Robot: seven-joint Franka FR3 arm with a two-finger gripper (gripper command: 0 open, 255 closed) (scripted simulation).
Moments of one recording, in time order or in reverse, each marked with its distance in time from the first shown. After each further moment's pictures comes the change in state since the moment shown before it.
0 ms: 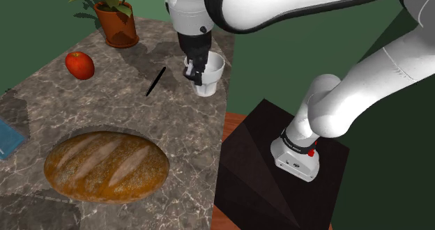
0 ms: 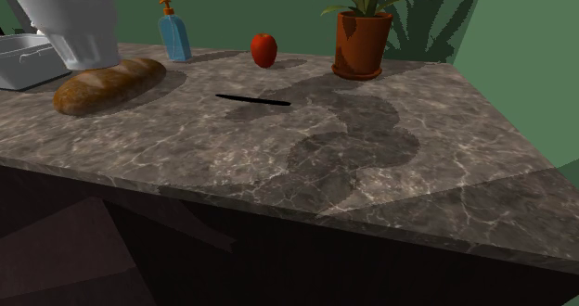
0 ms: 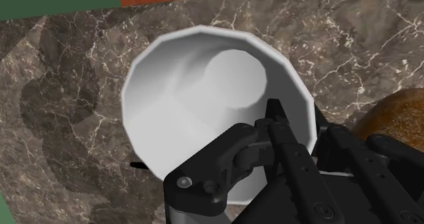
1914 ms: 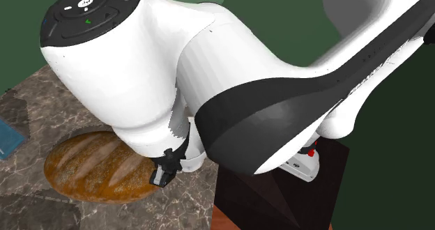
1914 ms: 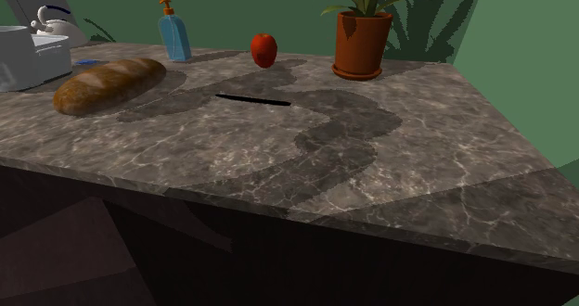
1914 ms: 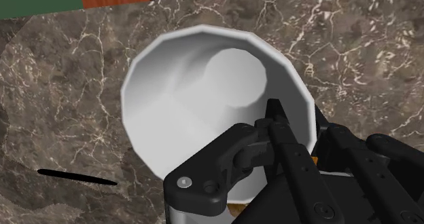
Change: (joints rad) arm 0.136 0.316 0.348 0.172 -0.031 0.071 0.522
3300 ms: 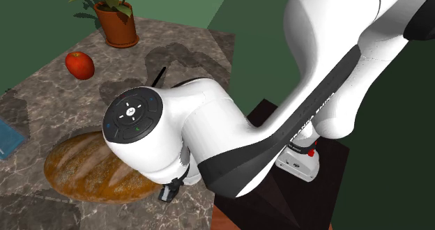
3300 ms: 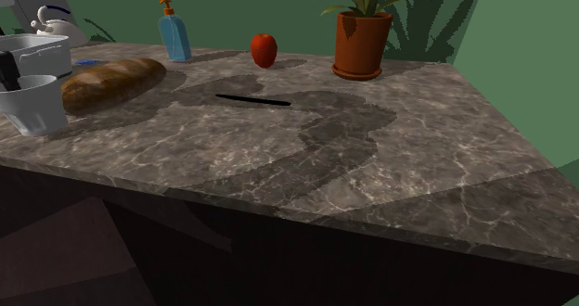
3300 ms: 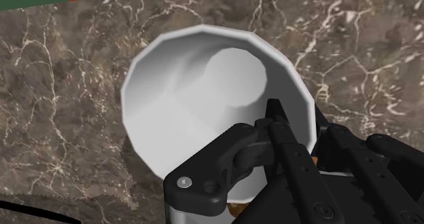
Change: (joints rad) arm 0.009 0.119 0.011 -0.174 -0.089 0.256 0.085
